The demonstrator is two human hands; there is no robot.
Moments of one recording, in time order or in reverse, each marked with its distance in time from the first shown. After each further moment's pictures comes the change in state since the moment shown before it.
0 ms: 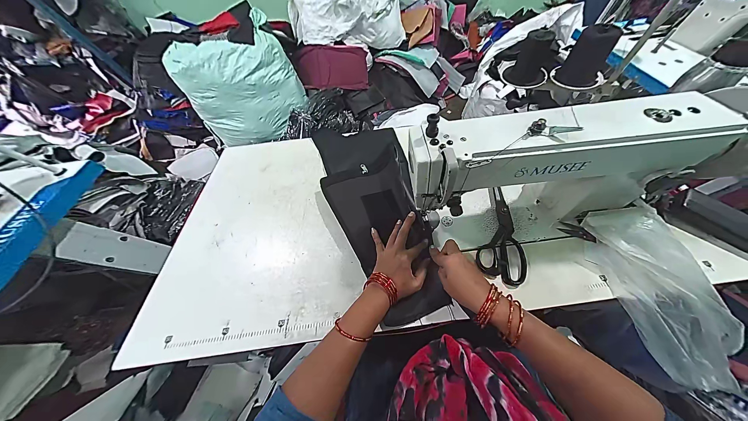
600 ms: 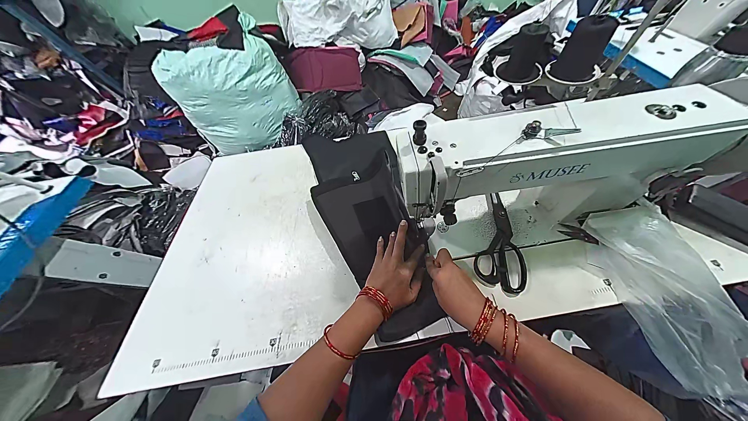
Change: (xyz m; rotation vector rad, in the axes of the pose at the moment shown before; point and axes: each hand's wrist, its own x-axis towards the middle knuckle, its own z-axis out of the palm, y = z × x) left_hand 0.001 -0.006 0.008 0.200 0.164 0.209; right_hand 0.001 -0.002 0.010 -0.096 0.024 -0.024
